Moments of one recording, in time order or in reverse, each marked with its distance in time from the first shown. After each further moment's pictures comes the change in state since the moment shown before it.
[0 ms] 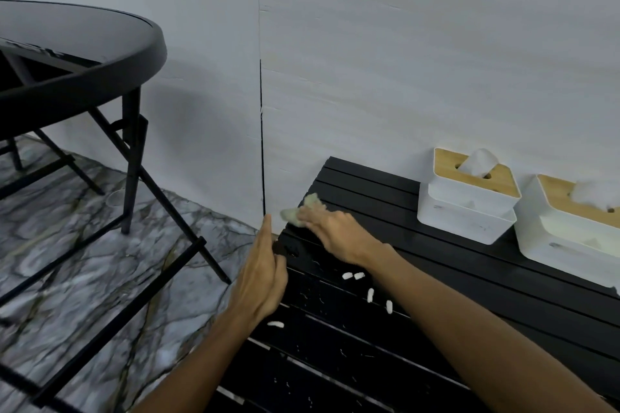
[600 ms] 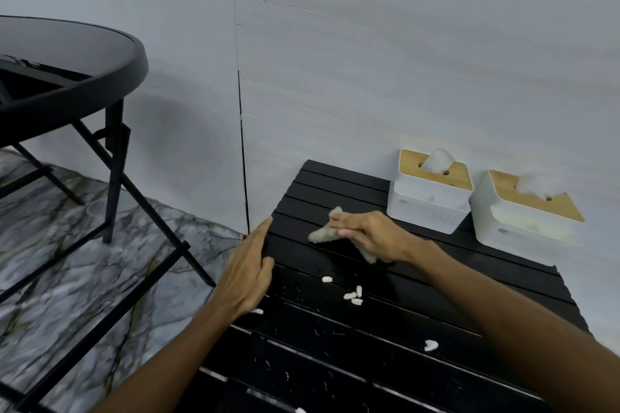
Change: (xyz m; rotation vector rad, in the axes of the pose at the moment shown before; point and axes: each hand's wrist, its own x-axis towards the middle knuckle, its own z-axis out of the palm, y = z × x) left_hand -0.010 0.014 -0.011 0.077 -0.123 0.154; right_hand -0.089 0.046 -0.063 0.090 -0.069 0.037
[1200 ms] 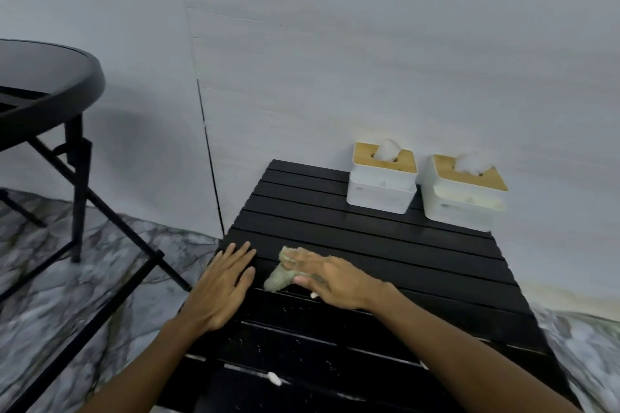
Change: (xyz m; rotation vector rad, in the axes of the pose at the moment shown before) left_hand -0.033 -0.003 0.007 0.201 -0.226 0.040; right_hand -0.078 -0.059 0.061 0.117 -0.048 -0.024
